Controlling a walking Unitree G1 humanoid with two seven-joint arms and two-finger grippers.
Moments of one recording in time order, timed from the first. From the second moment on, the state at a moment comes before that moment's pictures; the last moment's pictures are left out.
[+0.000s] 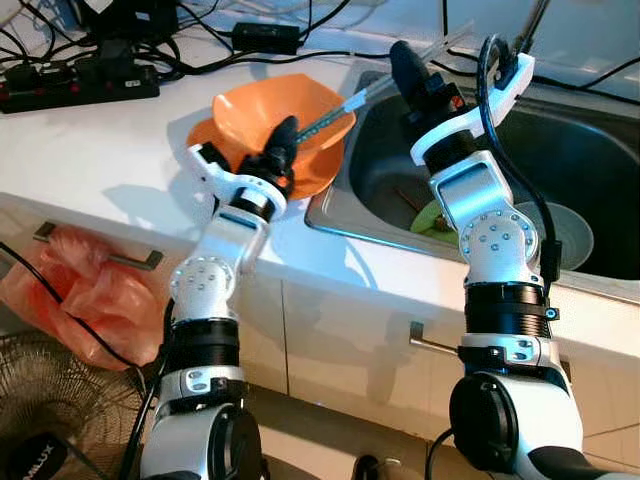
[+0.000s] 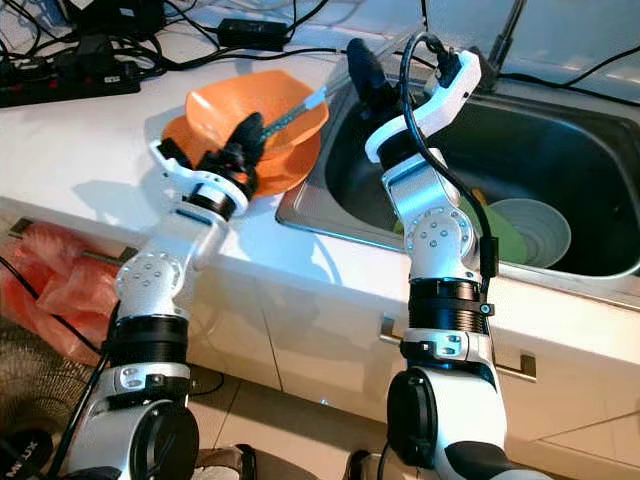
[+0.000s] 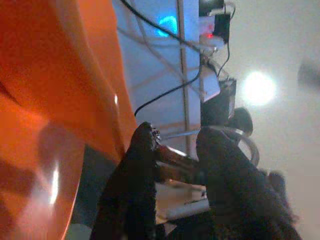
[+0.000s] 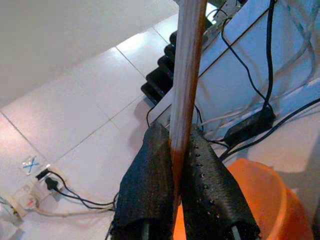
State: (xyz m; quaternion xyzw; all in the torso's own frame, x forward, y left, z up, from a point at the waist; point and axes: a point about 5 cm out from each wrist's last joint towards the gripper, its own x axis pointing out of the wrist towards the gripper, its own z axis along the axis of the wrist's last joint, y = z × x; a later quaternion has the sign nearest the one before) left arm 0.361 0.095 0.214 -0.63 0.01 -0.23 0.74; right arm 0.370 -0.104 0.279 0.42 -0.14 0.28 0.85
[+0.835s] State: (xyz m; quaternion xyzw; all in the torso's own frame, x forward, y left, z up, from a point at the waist) left arm 0.348 0.074 0.223 -0.54 0.00 -0.30 0.78; right arm 0.393 -0.150 0.258 0.42 -0.13 0.07 0.90
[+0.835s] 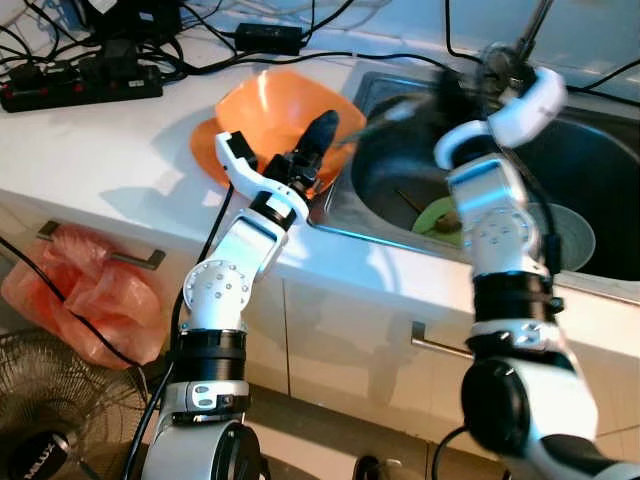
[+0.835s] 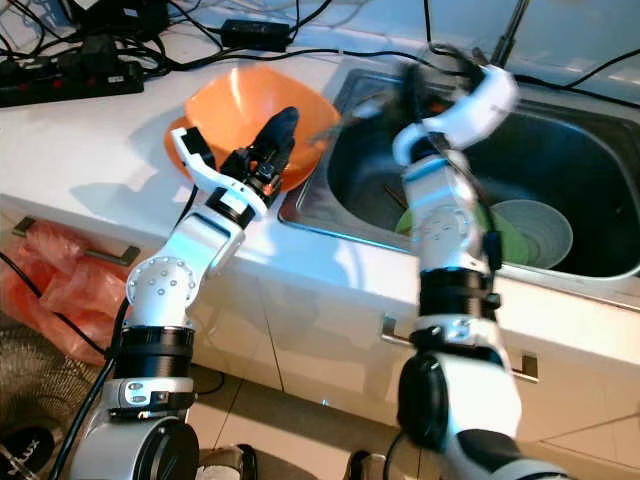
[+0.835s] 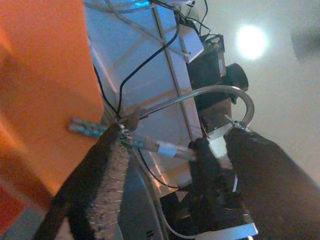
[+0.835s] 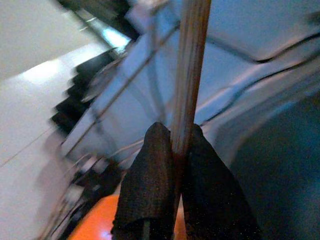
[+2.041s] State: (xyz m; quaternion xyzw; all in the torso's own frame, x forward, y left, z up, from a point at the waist) left arm 0.349 0.076 0.218 -0.52 0.00 -0.28 0.80; right arm 0.400 -0.166 0.290 0.49 -0.18 0.06 0.85
